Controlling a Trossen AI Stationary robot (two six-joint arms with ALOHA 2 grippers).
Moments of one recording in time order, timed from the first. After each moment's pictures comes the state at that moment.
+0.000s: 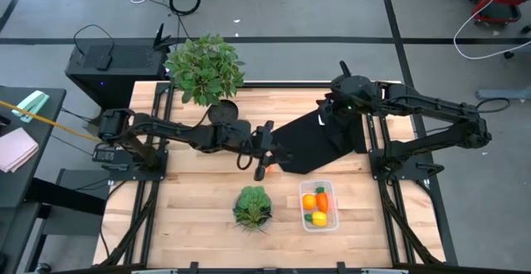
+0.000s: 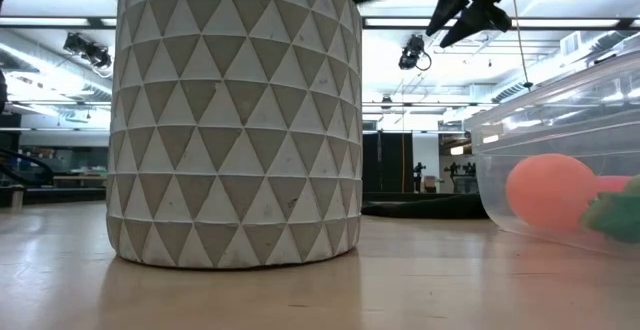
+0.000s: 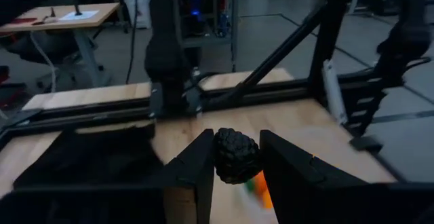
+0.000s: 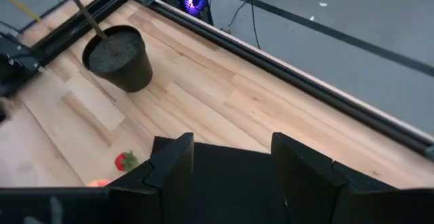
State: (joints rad) left arm -0.04 1.64 1.11 0.36 0.13 0.04; right arm -0.24 1.07 1.17 -0.83 0.35 0.53
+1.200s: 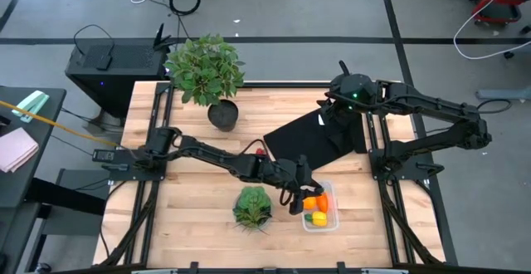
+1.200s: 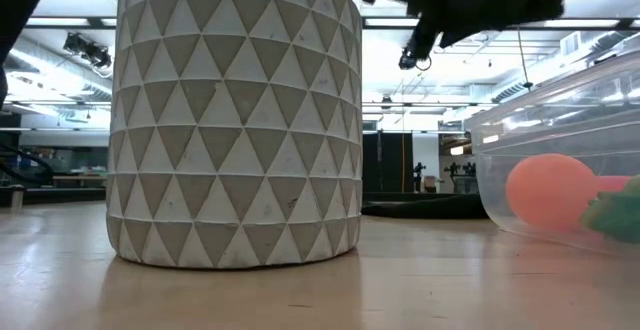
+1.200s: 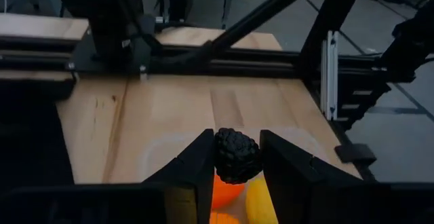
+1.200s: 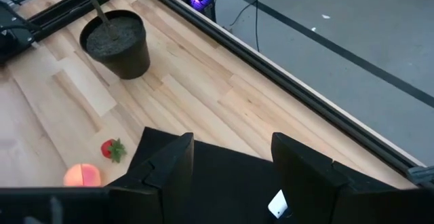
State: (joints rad) left arm -0.21 2.12 1.59 0.19 -0.02 -0.18; right arm -0.27 1.07 1.17 -0.83 0.33 0.40
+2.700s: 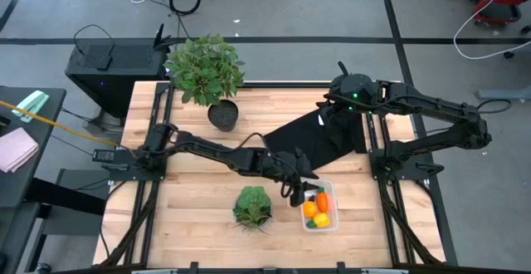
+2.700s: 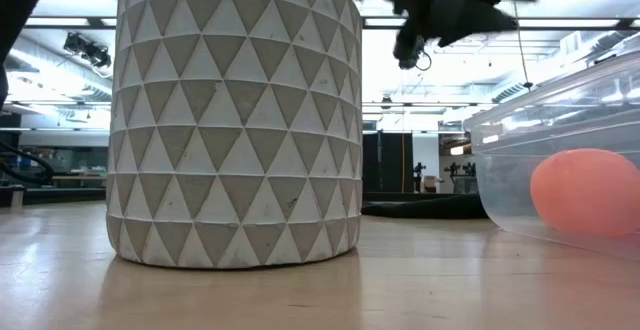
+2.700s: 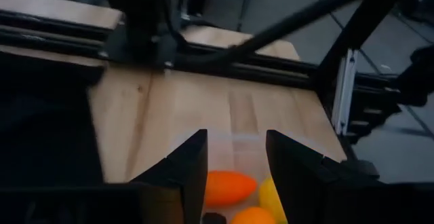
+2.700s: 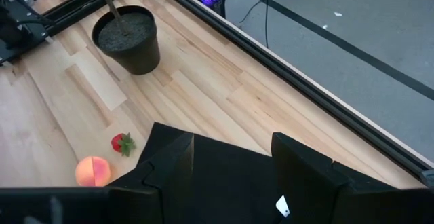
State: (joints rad) left arm -0.17 2.06 1.59 0.11 -0.05 -0.28; right arm -0.27 1.07 1.17 -0.83 0.29 0.39
